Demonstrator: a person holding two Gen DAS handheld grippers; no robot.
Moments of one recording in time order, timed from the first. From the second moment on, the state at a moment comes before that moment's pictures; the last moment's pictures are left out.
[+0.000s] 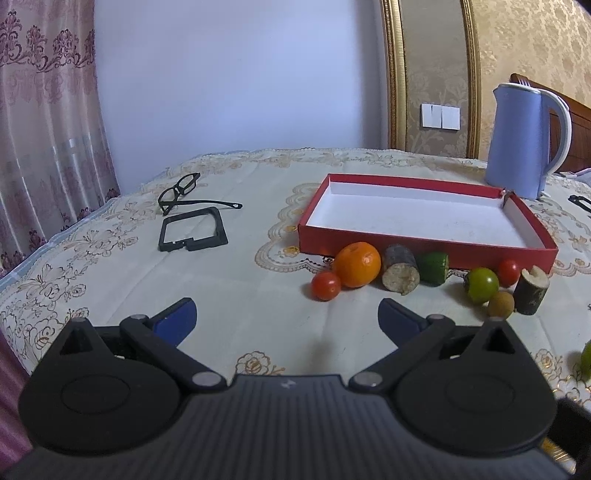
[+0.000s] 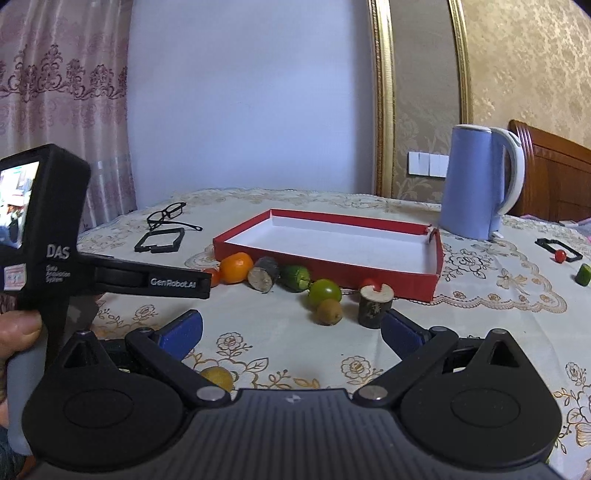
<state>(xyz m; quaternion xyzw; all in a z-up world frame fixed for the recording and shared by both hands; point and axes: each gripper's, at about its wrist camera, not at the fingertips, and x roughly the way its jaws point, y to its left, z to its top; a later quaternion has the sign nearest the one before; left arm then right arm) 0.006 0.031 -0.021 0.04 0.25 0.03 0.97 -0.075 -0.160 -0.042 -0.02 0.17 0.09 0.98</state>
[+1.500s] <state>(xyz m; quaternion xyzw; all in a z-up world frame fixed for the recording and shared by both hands) 0.010 0.053 -0.034 0.04 0.26 0.06 0.96 -0.072 -0.120 -0.072 -0.07 0.20 0.14 0.97</state>
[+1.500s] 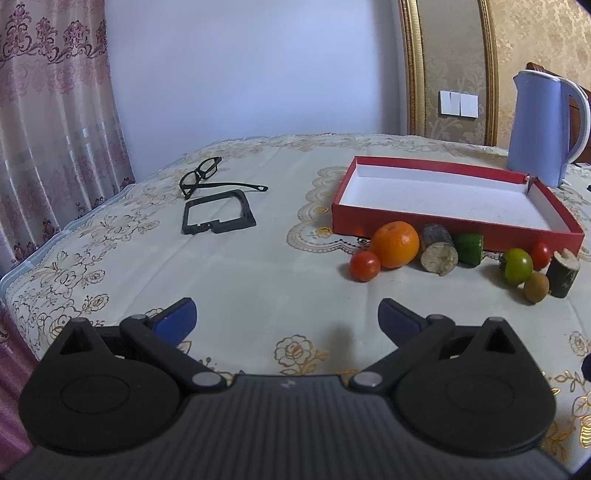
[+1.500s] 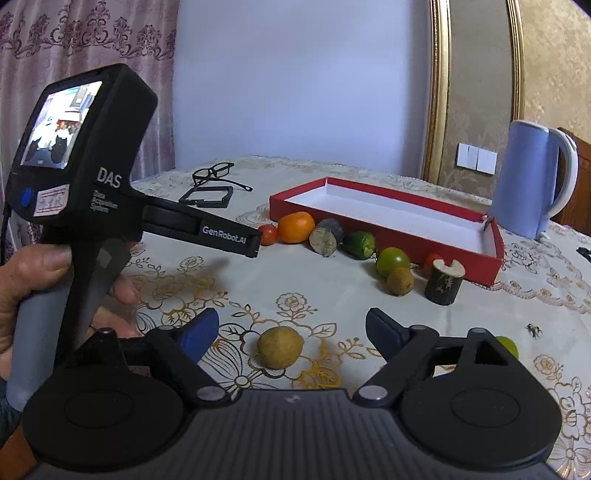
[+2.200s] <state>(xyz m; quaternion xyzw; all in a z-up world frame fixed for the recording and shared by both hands) 0.009 0.057 -0.039 0.03 0.27 0.05 0.96 -0.054 -0.113 -0.084 -0.06 0.26 0.13 0.96</state>
